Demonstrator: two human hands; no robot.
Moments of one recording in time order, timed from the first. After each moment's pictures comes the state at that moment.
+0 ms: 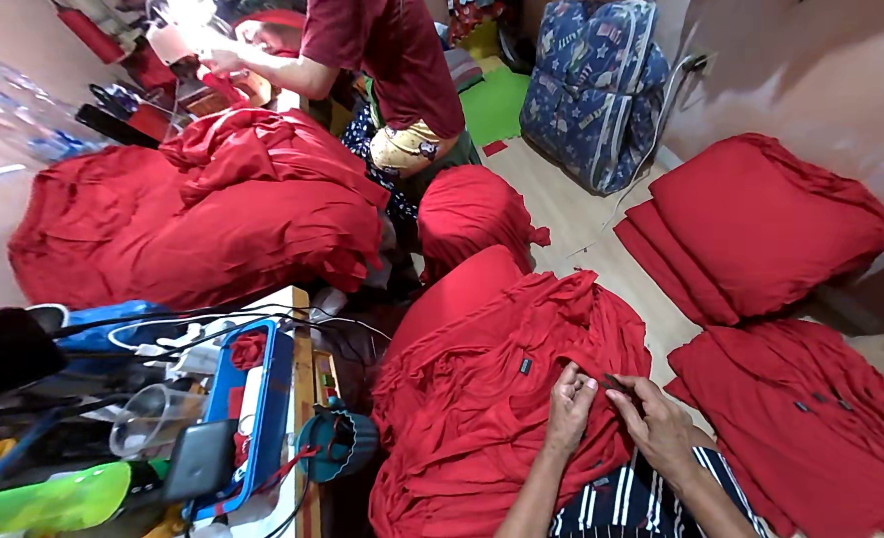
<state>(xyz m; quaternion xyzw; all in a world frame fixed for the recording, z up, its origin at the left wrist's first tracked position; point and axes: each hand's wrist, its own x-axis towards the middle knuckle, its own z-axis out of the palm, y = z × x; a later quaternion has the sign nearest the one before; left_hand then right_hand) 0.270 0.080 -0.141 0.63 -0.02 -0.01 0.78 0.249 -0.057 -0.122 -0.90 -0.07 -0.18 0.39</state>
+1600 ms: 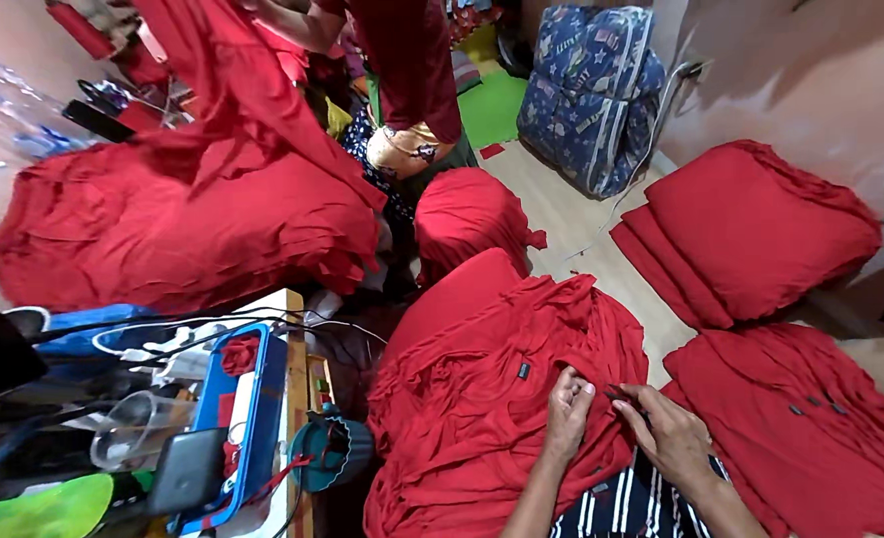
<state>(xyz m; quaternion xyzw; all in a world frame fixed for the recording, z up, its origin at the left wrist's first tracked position) 0.268 0.080 -0.139 0.63 -0.02 -0.01 0.78 0.247 -0.071 -0.115 -0.92 -0.13 -0.21 0.30</state>
